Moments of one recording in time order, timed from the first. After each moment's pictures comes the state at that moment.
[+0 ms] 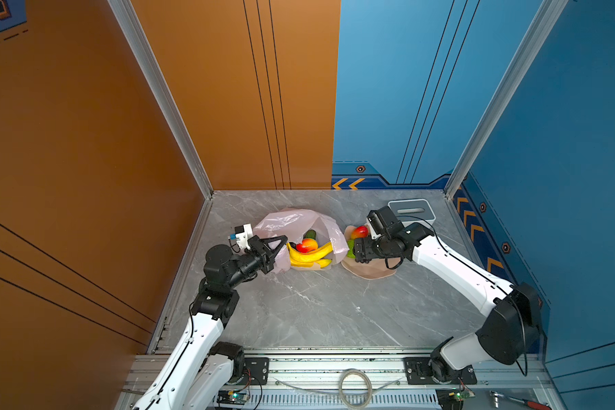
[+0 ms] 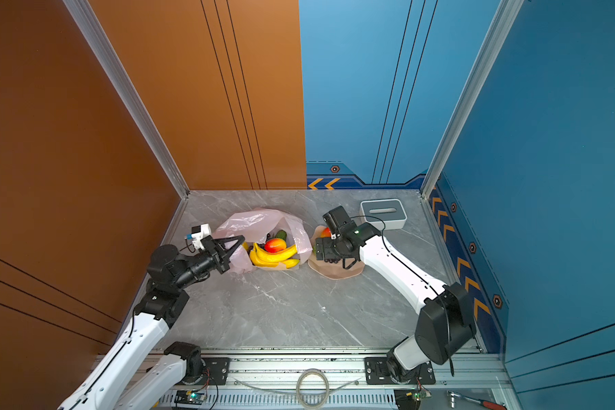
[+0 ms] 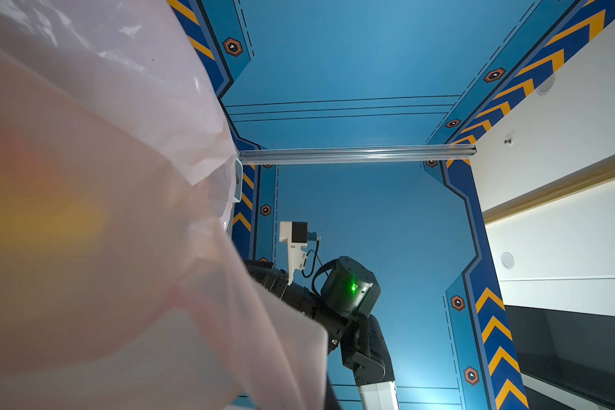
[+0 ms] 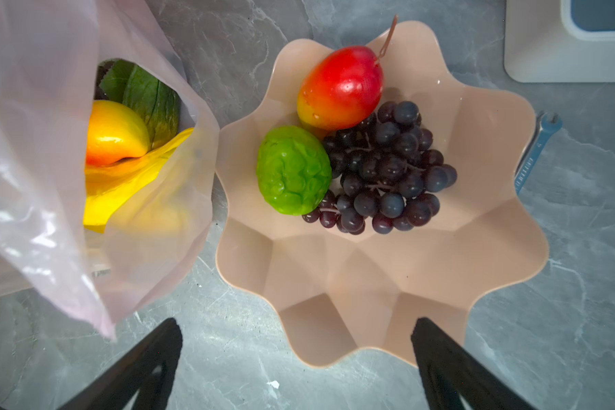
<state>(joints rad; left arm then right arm) -0.18 0.78 0.59 0.16 0.60 -1.51 0.55 1.54 1.32 -0.84 0.06 0.42</state>
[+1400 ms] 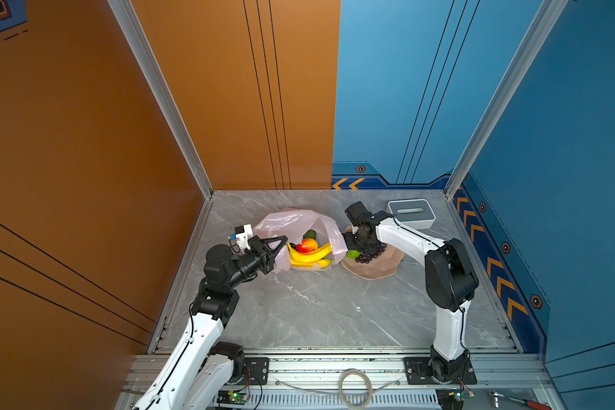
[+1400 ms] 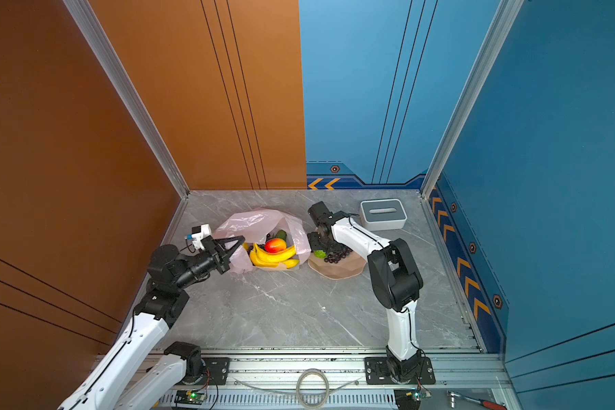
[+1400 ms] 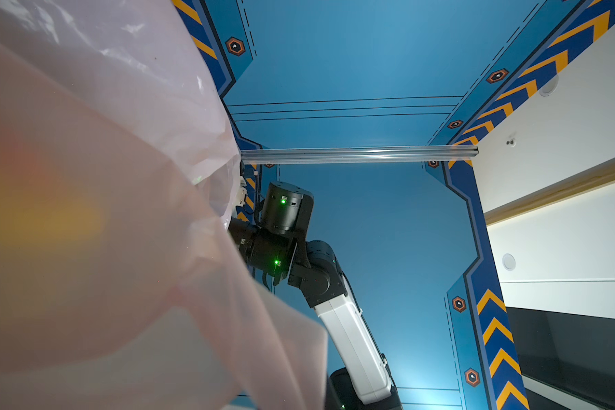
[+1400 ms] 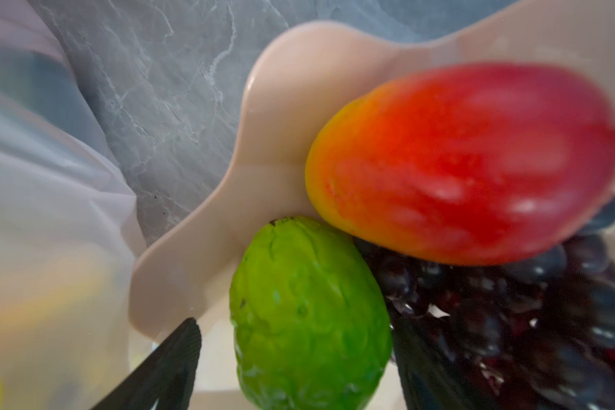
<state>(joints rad) -0.18 0.78 0.59 0.15 0.60 -1.51 0.53 1.98 1.55 -0.80 0.02 0.45</state>
